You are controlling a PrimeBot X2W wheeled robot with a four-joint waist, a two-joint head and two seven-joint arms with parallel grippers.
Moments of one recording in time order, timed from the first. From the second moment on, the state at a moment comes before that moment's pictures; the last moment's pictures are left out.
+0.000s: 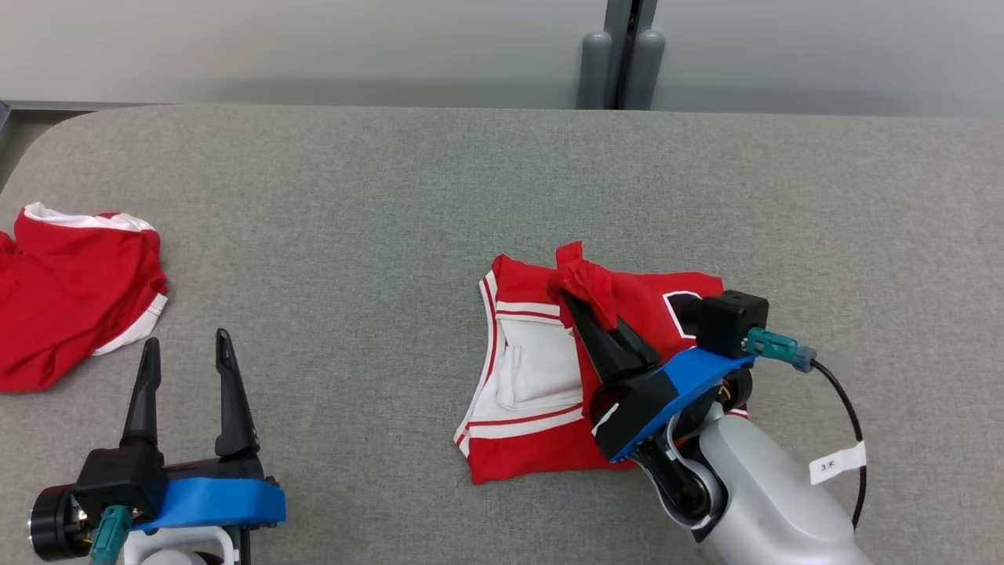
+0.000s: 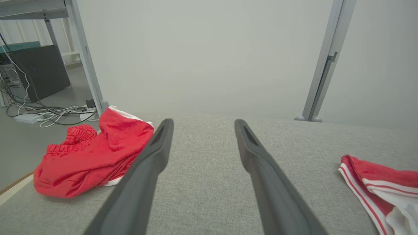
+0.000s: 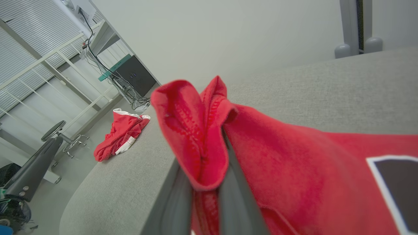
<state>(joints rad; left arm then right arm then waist) -0.06 0.05 0.10 0.14 -0.08 -0.05 -0.26 -0.50 -0.05 0.50 0.51 0.71 0.13 -0.15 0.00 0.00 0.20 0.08</state>
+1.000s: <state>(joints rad) -0.06 0.05 0.12 0.15 -0.08 -0.06 -0.26 -0.54 -0.14 0.38 0.50 0.47 0.13 -0.26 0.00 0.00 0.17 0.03</state>
